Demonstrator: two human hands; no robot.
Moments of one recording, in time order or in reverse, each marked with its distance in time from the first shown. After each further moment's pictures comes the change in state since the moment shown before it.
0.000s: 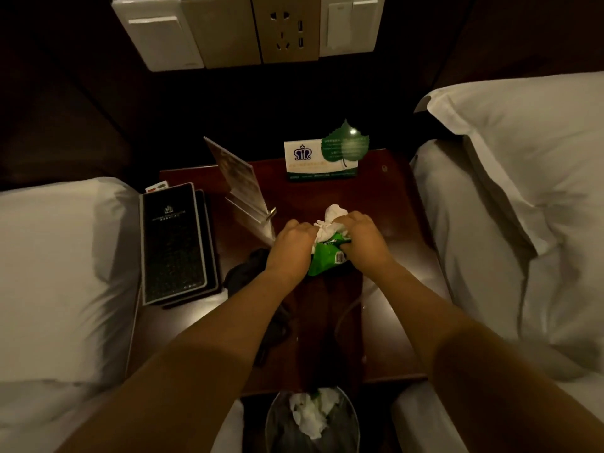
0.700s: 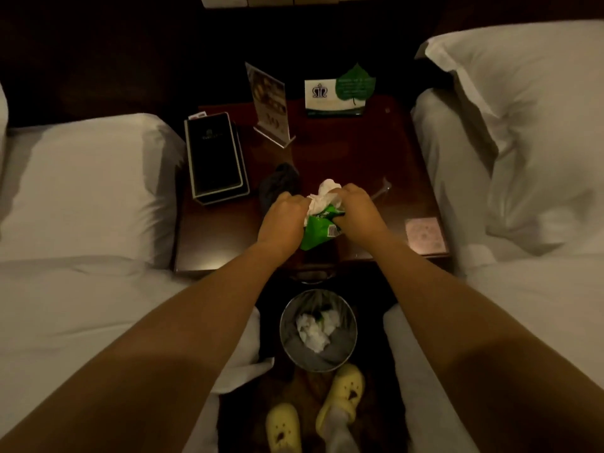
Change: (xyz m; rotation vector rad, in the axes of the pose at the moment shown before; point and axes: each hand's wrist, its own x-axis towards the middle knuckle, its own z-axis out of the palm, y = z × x) left_hand -0.179 0.010 -0.024 -0.027 0.089 -0.028; right_hand -0.165 -0.063 0.016 -0.001 -0.004 -0.074
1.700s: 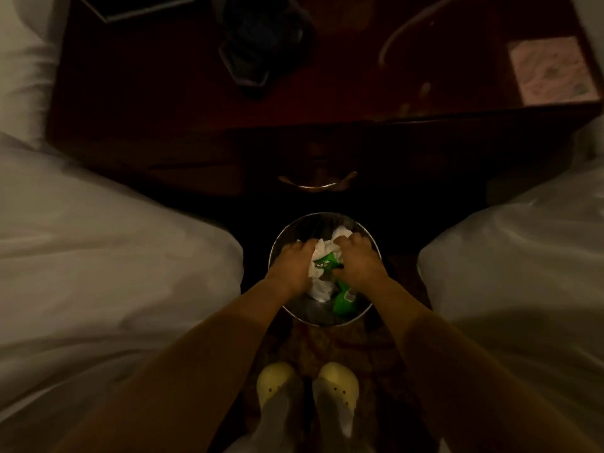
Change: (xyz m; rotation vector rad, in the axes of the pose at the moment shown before) left_hand -0.121 -0.092 0.328 -0.117 -0.576 -0.148; right_hand -0.089 0.169 0.308 -0.157 -0.395 0.189
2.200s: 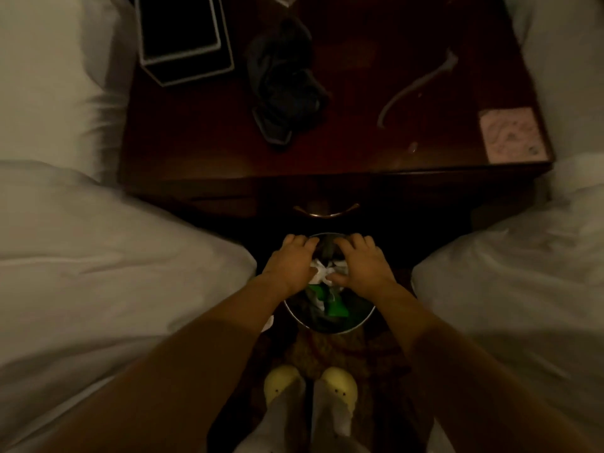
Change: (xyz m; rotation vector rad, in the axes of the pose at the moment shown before) left_hand -0.040 0.026 -0.084 0.097 0.046 0.031; right_hand -0.031 -0.023 -0.060 -0.117 0.106 -0.114
